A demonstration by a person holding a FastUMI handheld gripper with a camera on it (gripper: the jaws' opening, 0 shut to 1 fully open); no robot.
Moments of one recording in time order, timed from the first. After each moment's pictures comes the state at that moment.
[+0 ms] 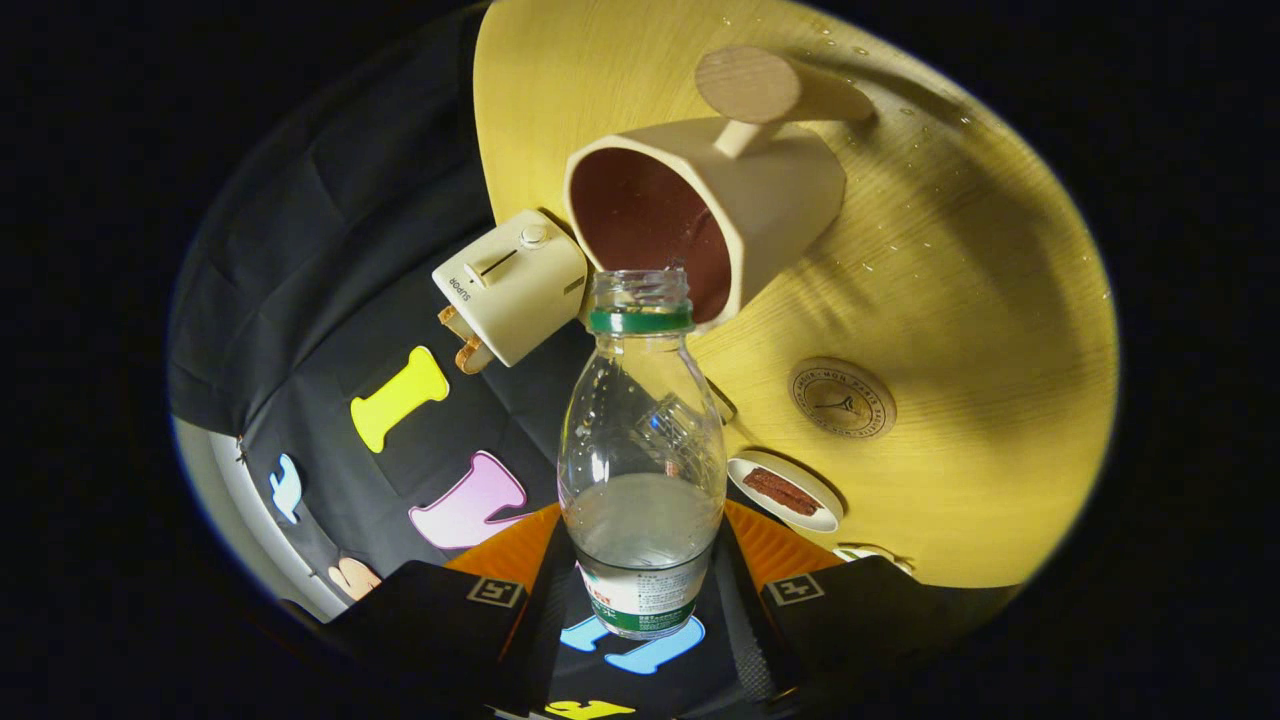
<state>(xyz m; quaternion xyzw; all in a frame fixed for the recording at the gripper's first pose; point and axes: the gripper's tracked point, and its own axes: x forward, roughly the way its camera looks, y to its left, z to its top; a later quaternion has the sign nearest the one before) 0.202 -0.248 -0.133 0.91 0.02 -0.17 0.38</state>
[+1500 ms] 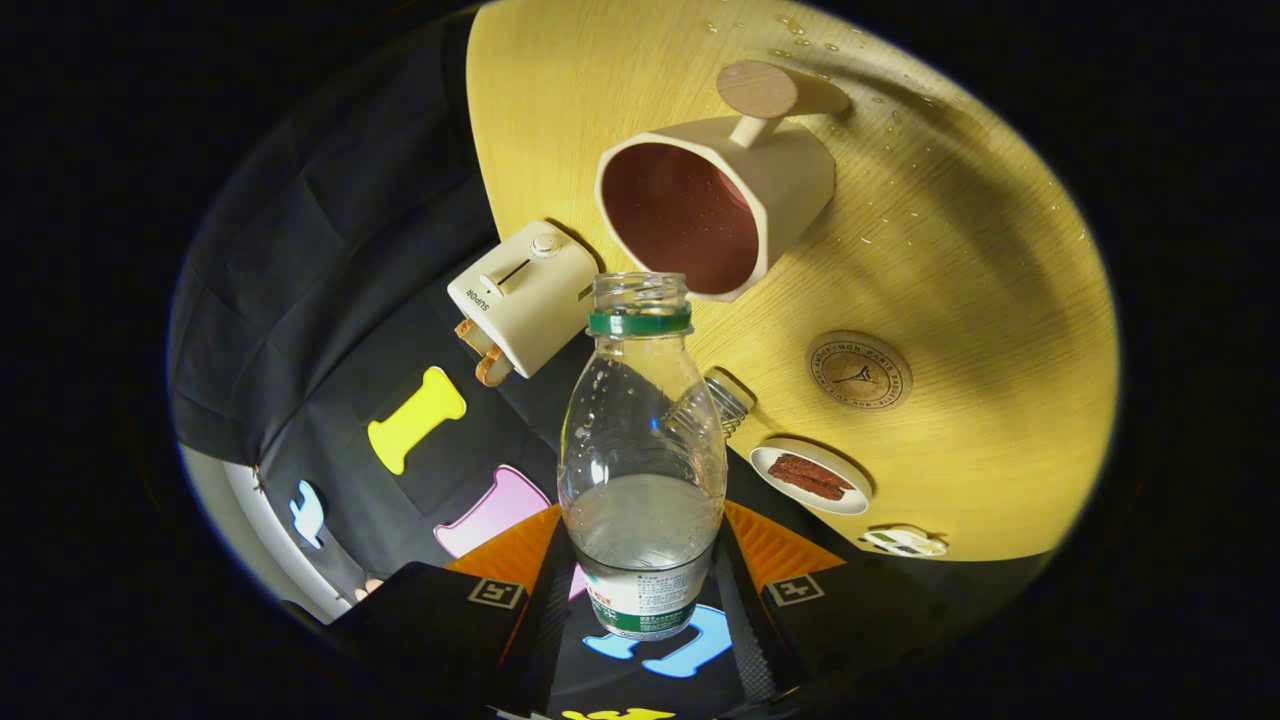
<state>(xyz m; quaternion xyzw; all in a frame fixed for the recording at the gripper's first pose) 0.201 -0.249 -0.111 0.92 0.00 -0.18 0.36</state>
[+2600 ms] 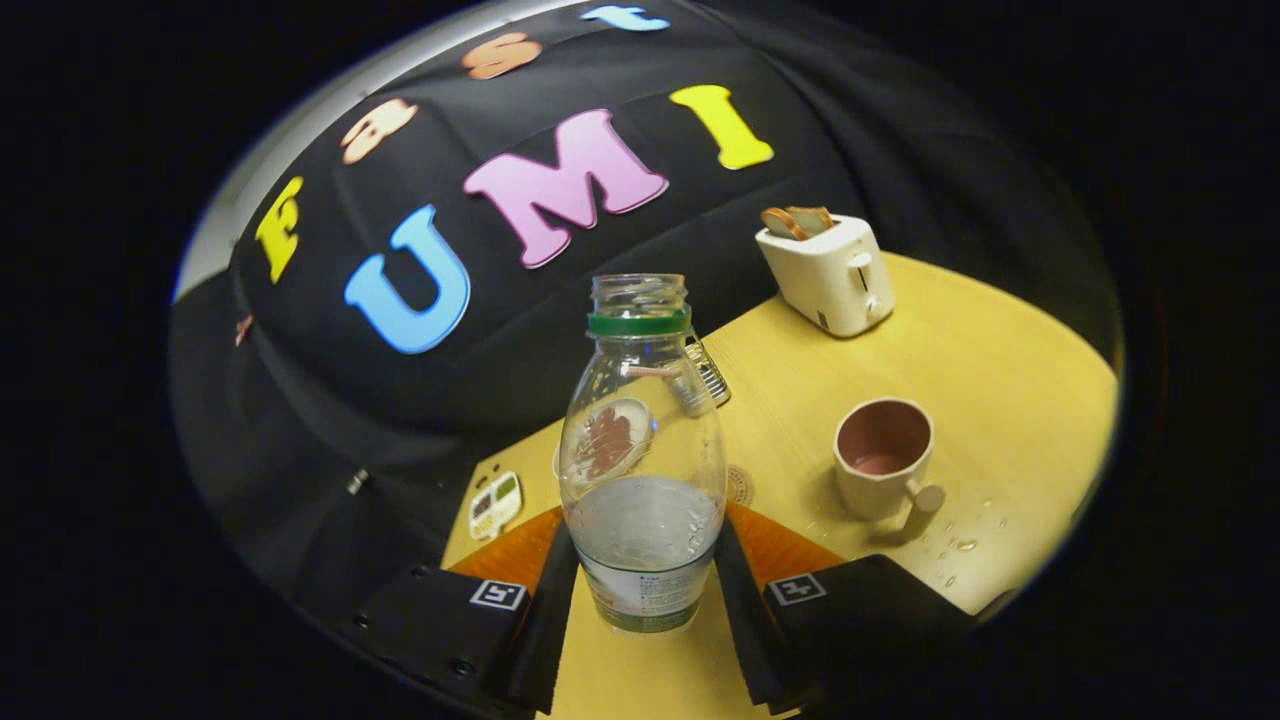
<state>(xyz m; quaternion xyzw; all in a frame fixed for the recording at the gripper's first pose) 0.114 -0.180 -0.113 0.24 0.19 0.00 0.95</state>
